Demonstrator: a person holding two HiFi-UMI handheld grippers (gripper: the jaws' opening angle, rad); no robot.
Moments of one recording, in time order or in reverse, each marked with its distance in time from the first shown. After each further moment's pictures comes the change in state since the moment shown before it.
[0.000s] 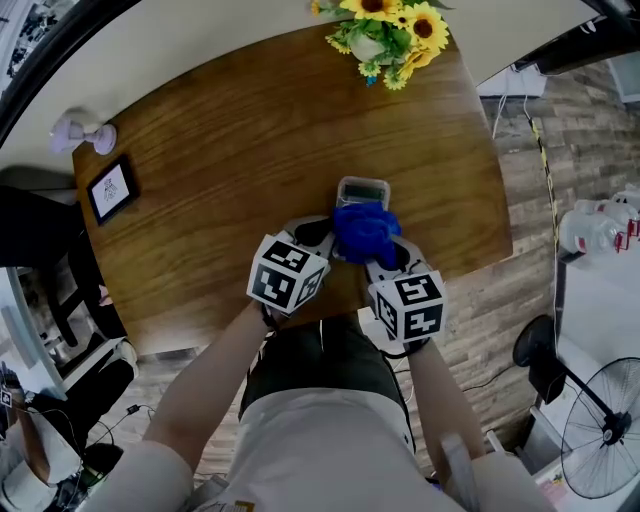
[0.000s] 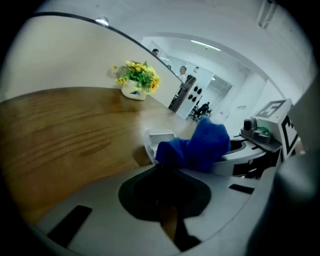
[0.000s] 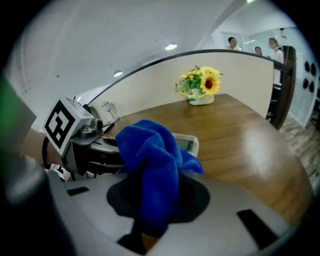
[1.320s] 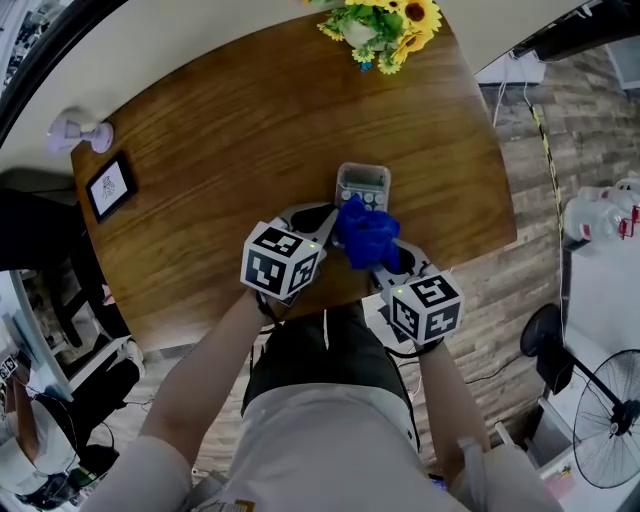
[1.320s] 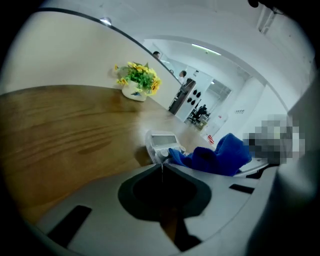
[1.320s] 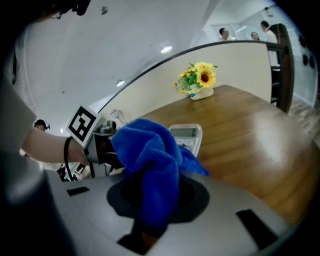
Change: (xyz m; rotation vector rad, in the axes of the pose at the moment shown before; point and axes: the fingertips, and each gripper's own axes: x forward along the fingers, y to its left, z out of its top) left arm 0.001 0.002 0.002 -0.030 -0.033 -0.030; right arm -0.016 0.010 -0.025 0.089 -0.035 0.138
